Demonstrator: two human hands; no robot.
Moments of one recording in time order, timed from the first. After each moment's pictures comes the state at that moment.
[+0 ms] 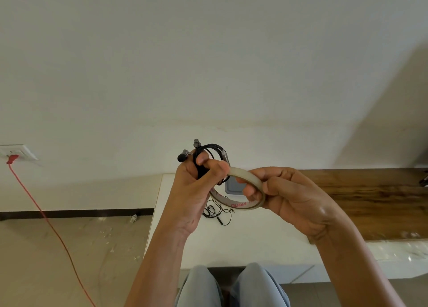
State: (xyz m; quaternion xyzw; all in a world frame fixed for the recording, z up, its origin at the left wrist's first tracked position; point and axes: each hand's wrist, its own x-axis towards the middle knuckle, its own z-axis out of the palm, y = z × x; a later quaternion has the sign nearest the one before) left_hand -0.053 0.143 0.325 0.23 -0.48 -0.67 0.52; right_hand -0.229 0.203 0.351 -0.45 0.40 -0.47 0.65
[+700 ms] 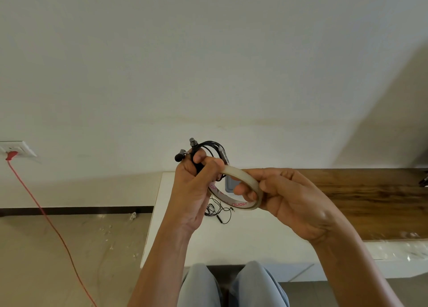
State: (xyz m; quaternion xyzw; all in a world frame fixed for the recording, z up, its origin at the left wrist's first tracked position) left_hand -0.059 0.137 0.317 0.23 -0.43 -0.67 0.56; right_hand -0.213 0.209 0.359 -0.44 0.43 -0.48 0.63
